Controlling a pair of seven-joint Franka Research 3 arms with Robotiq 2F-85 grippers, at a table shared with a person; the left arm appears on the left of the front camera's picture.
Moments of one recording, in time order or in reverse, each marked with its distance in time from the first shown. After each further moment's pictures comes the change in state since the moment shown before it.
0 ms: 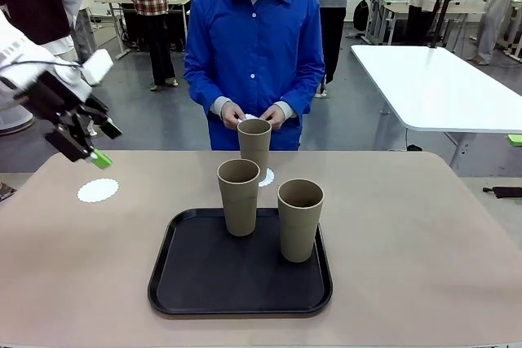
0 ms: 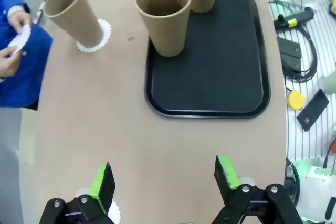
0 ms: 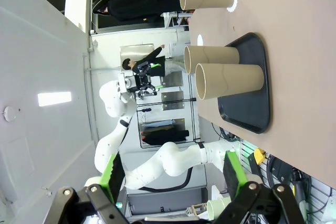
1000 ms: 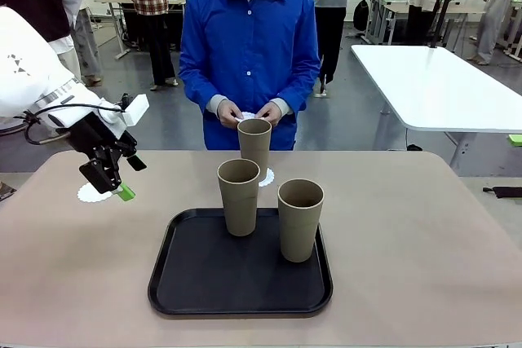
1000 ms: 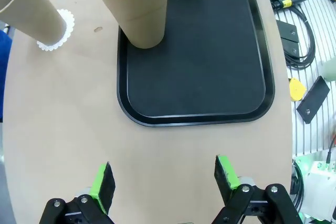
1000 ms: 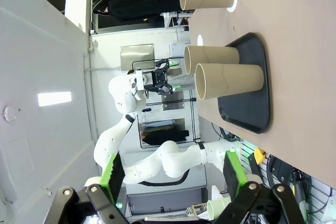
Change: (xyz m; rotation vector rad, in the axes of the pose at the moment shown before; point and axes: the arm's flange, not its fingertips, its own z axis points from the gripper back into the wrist) left arm 0.002 -0.001 -0.073 -0.090 0.068 -0.035; right arm 0.000 0.000 0.000 0.000 0.000 0.000
